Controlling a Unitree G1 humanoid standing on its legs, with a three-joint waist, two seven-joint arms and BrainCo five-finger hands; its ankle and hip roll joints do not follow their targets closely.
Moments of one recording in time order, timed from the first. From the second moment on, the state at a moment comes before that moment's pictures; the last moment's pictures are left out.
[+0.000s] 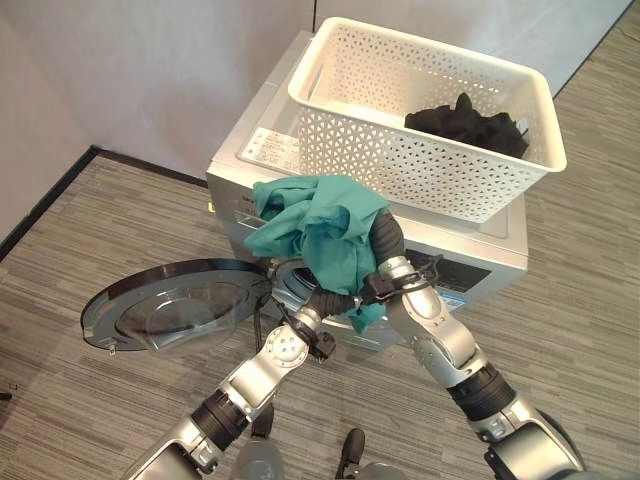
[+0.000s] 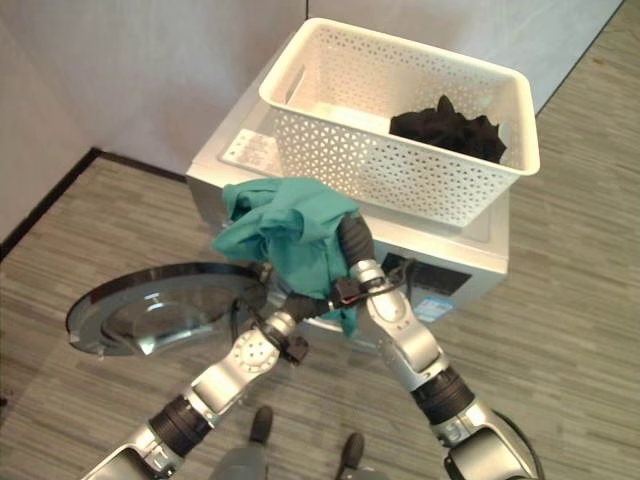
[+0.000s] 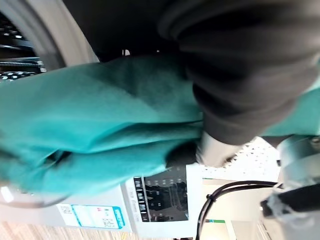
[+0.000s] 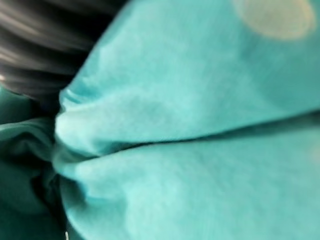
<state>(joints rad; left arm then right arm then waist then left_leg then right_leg) -0.37 0.27 -0.65 0.11 -0.15 0.00 0.15 -0.46 -0.30 0.47 -0.03 0.60 -0.07 -0.24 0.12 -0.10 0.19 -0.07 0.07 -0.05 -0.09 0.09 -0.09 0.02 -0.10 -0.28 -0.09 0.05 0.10</state>
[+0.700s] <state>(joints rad) -0.25 0.31 -0.55 0.10 -0.12 -0.03 0.15 -0.30 -0.39 0.42 -0.03 0.54 -0.06 -0.15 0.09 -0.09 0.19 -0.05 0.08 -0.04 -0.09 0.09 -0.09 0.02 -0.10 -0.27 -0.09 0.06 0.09</state>
